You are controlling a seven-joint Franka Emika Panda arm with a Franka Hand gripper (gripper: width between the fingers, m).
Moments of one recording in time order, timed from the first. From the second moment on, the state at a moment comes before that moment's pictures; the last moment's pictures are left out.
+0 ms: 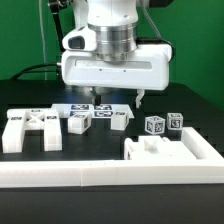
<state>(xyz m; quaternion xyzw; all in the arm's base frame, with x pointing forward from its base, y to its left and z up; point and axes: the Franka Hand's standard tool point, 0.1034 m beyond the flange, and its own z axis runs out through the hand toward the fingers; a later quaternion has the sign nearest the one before) 0.468 0.018 0.059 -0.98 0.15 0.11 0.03</state>
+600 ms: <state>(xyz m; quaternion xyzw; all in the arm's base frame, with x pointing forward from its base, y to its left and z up) 0.454 0.006 0.047 -0.94 0.13 0.31 0.06</state>
